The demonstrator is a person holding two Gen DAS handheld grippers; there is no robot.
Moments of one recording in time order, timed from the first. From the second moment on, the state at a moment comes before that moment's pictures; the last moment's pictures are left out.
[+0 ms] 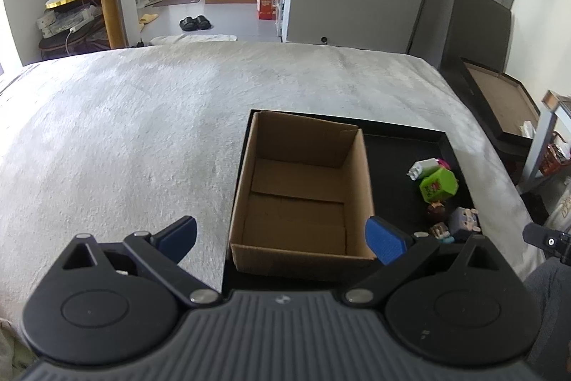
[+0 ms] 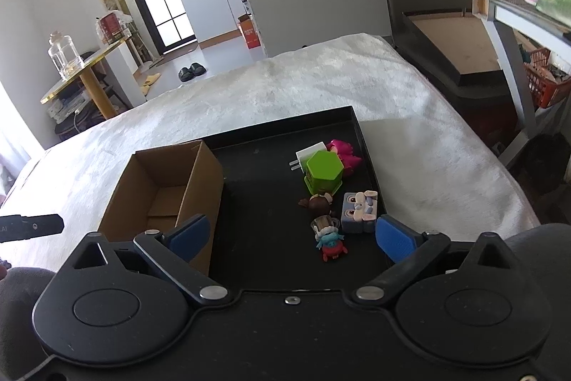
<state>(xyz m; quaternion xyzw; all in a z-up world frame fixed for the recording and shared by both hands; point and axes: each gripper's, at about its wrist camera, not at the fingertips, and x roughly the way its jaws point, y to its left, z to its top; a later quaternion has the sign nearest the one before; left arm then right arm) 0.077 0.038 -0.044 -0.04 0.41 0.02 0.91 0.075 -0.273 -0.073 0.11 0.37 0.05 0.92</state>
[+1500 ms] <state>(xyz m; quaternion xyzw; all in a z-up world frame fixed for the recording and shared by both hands) 0.147 0.071 -0.117 -0.09 0.47 0.11 0.87 0.163 -0.296 -0.176 0.12 0.42 -0.04 0.90</state>
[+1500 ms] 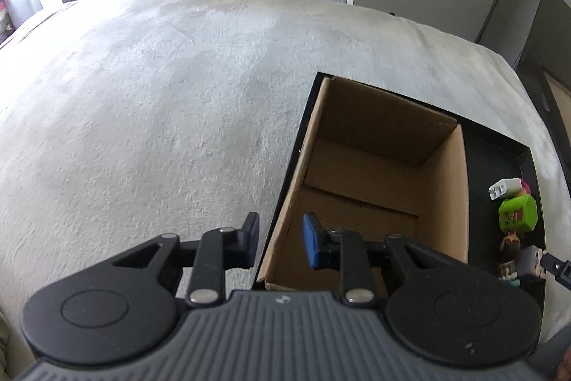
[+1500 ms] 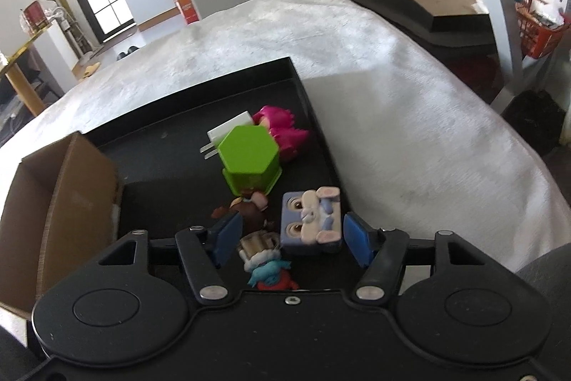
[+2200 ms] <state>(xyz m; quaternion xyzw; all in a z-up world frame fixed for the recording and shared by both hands) 0.170 0.063 -0.136 -0.07 0.53 0.10 0.84 0.188 -0.285 -0.209 0.07 0.46 -0.07 0.88</state>
